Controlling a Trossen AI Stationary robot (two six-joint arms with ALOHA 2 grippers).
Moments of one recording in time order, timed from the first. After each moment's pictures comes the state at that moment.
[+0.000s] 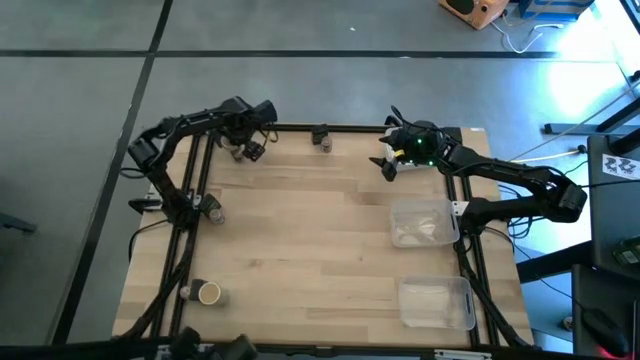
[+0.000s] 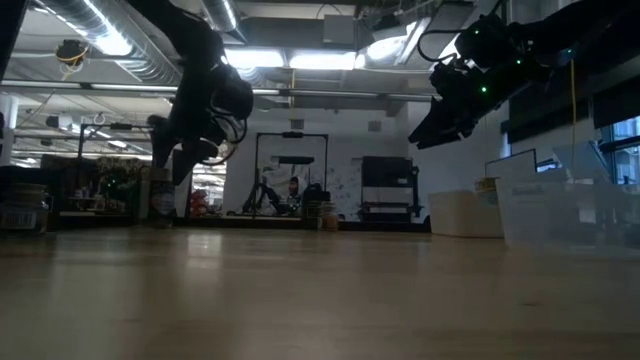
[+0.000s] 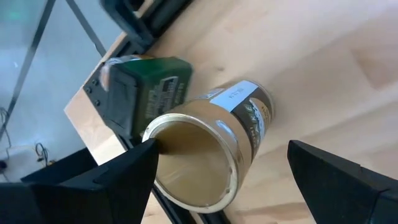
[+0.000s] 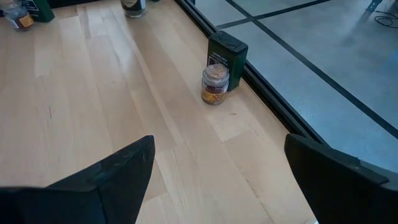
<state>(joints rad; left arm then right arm) 0.74 1.69 1.25 -1.19 -0.47 -0.21 -0.61 1.16 0.66 -0.02 -0.13 -0.12</state>
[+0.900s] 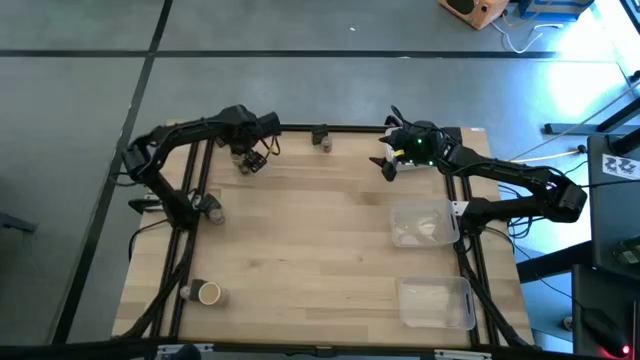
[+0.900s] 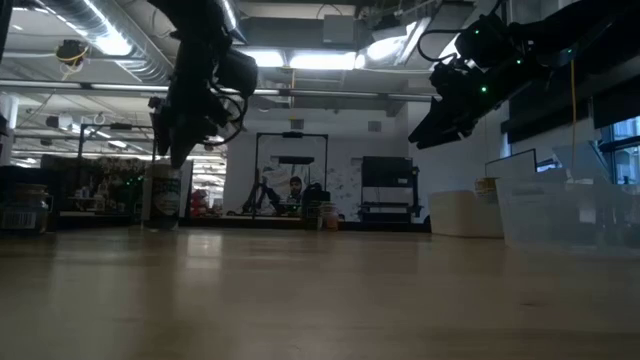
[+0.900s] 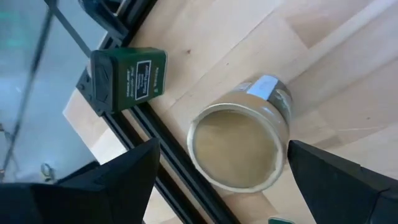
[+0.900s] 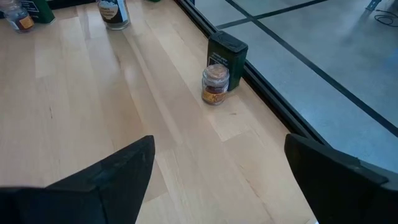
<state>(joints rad) 0.62 1.61 1.26 -1.30 -0.45 -0.24 -0.61 1.16 0.66 -0.02 -0.13 -0.11</state>
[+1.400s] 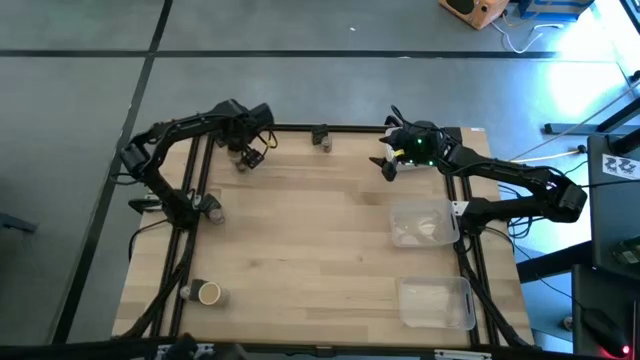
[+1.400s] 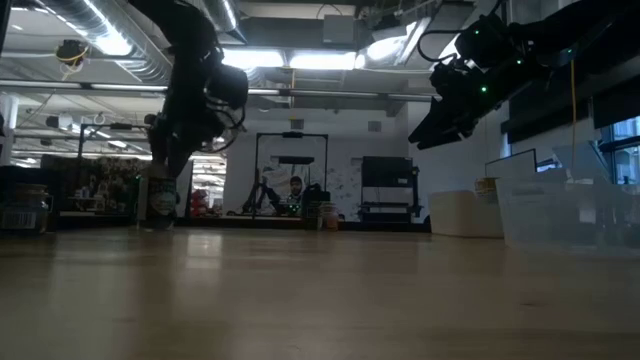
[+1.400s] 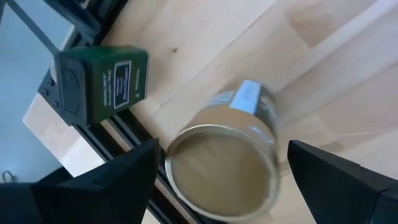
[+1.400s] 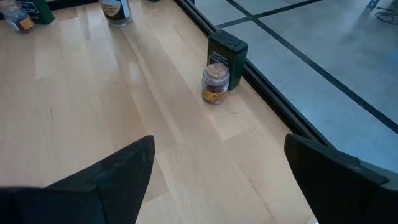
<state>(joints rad) 0.74 1.61 1.20 -1.21 -0.34 -0.12 -0.61 1.16 0.66 -0.03 -0.13 -0.10</state>
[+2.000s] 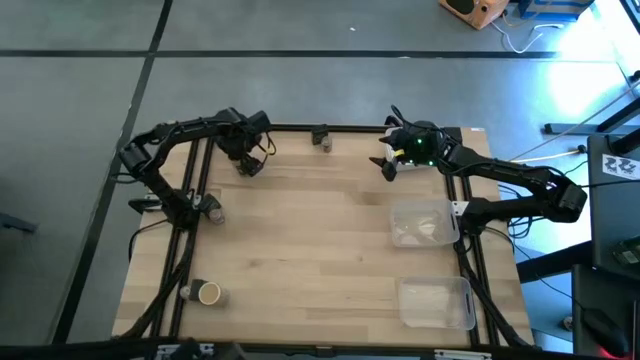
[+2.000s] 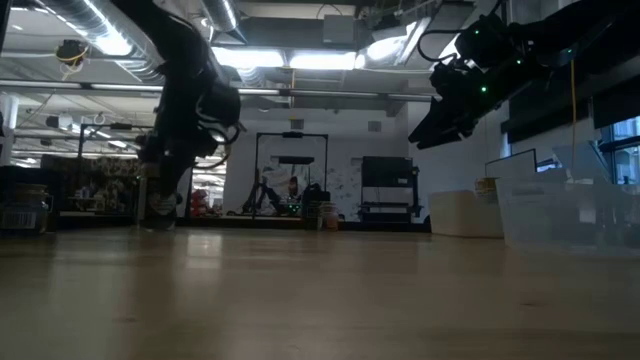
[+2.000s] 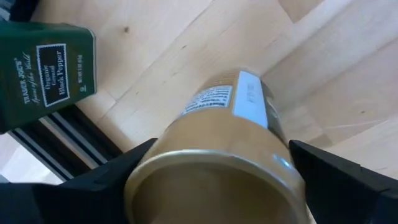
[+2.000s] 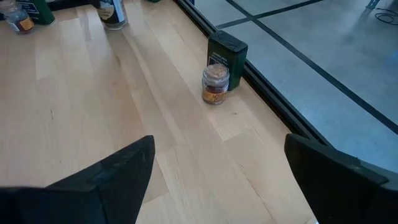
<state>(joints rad) 0.75 1.61 1.07 -1.09 -0.23 -0.10 -0.61 1.16 0.66 -0.03 -0.13 -0.10</state>
